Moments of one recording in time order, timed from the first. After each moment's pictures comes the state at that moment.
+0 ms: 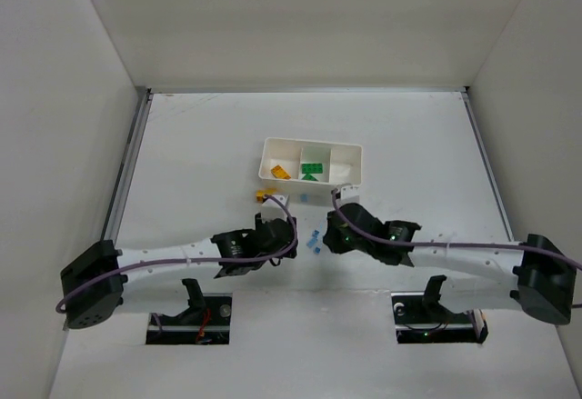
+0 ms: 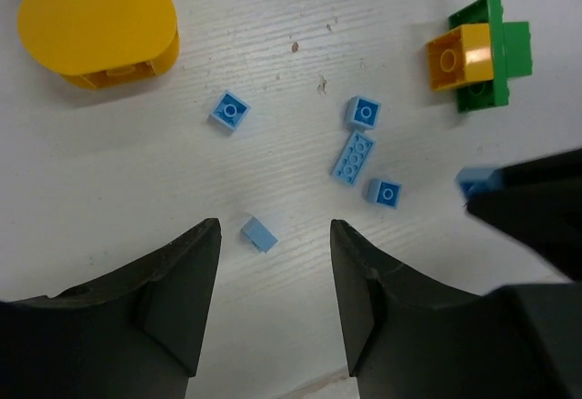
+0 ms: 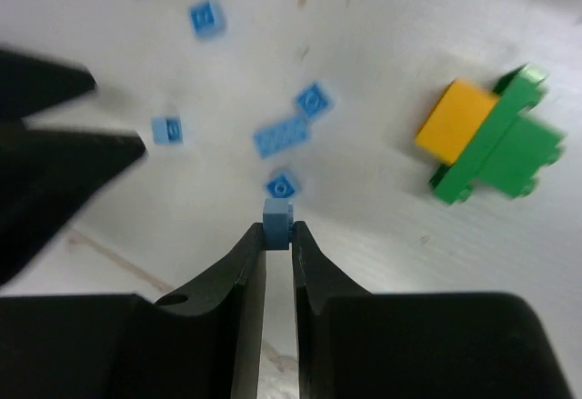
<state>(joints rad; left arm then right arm) -1.15 1.12 0.53 -0.22 -0.46 -0.81 1.09 1.19 0.65 -0.27 0.27 0.70</state>
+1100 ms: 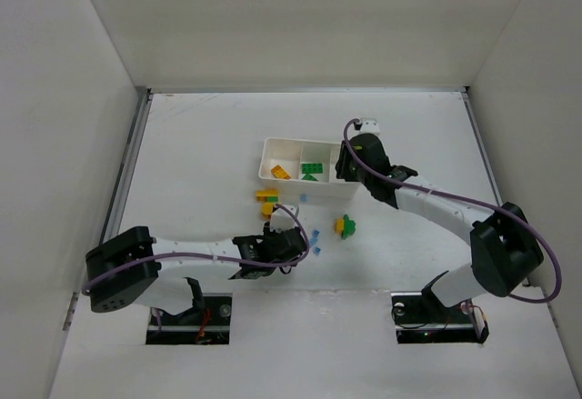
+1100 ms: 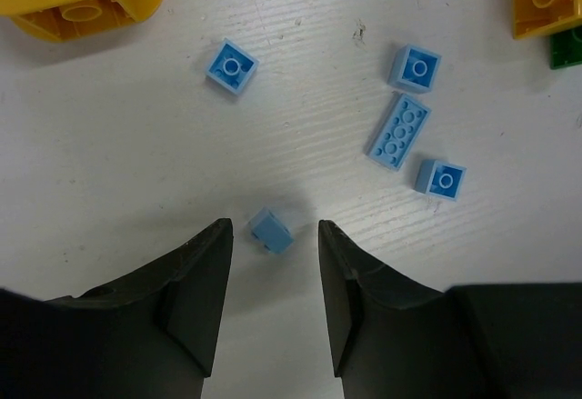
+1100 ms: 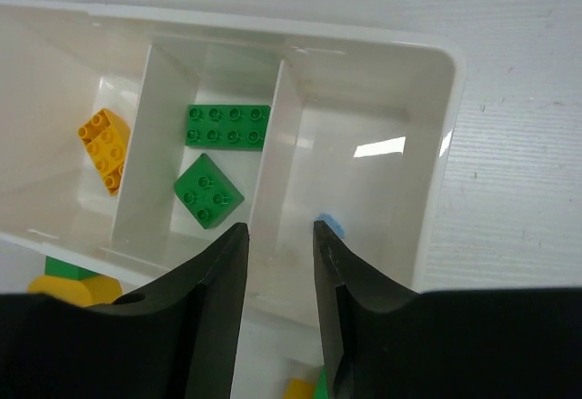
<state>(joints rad) -1.22 1.31 0.53 -0.18 -0.51 -0.84 0.60 1.47 0.95 -0.09 0.29 0.48</state>
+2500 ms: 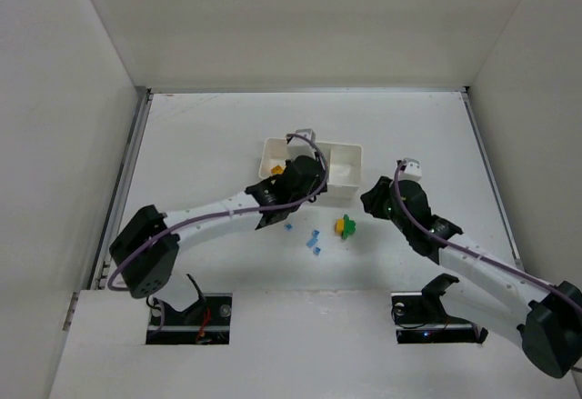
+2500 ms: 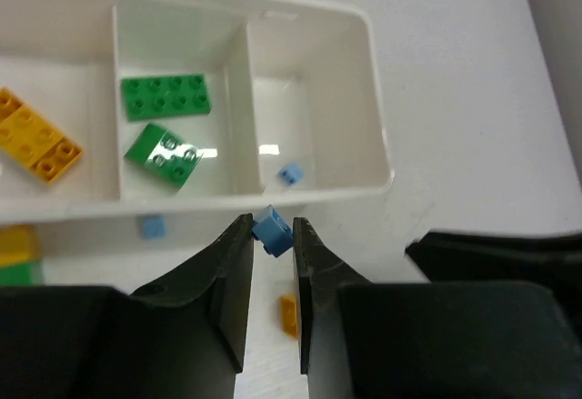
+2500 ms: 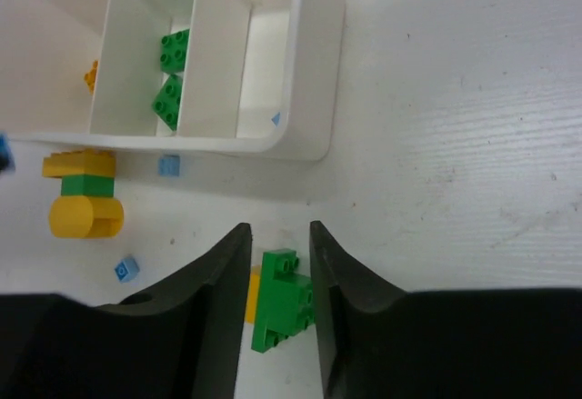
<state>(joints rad) -0.98 1.45 0.94 0.00 -0.47 -0.70 0.58 0.94 0.48 -0.03 0.26 0.65</state>
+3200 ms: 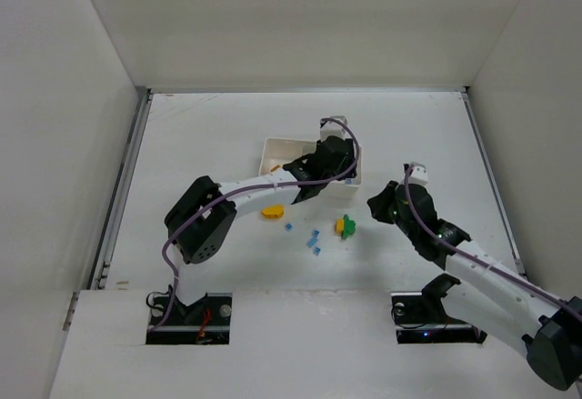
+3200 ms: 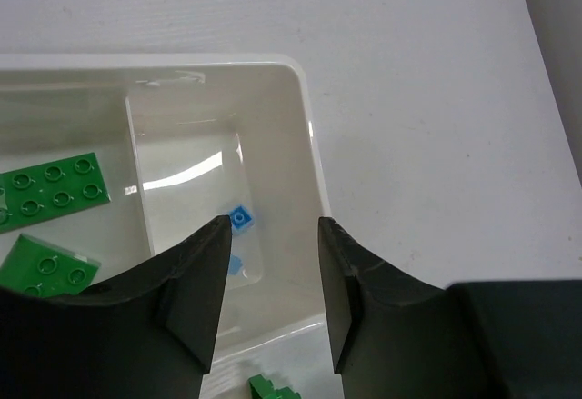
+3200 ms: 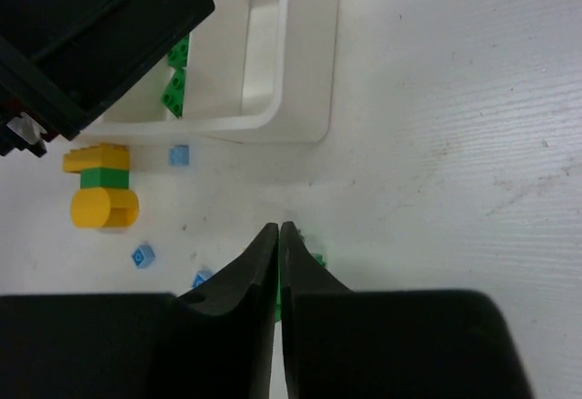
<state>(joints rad) -0.92 1.88 1.34 0.04 -0.30 -0.64 0.58 0.82 0.46 -0.13 0.26 0.71</state>
